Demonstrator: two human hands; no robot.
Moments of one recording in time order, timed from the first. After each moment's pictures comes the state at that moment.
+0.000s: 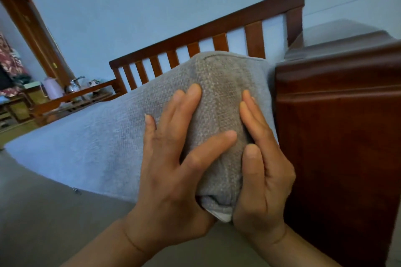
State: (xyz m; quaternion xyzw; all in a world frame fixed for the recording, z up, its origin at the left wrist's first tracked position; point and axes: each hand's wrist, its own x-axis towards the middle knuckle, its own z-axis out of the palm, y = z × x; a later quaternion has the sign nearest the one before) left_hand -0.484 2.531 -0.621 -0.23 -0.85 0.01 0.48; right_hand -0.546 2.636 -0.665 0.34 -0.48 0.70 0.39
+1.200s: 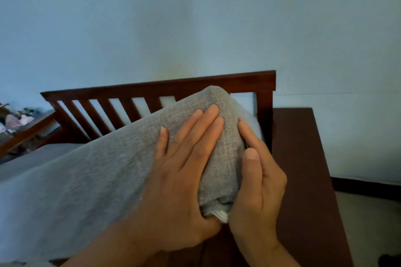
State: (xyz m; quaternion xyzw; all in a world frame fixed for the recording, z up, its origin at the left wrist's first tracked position) left_hand -0.842 2.536 -0.229 -0.23 -0.94 -0.07 0.25; right_hand -0.873 2.643 -0.284 0.09 -0.56 0.77 0.29
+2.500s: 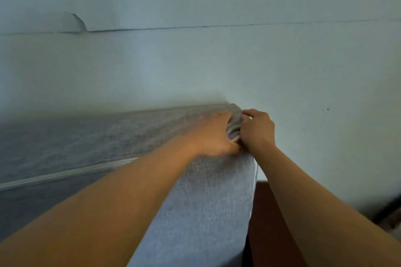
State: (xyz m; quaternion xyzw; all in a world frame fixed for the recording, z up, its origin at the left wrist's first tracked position) left_hand -1.275 2.547 -0.124 -0.28 -0.94 -0.18 -0.04; right_hand -1.259 2.667 -0.133 -0.20 -0.83 0.50 0.15
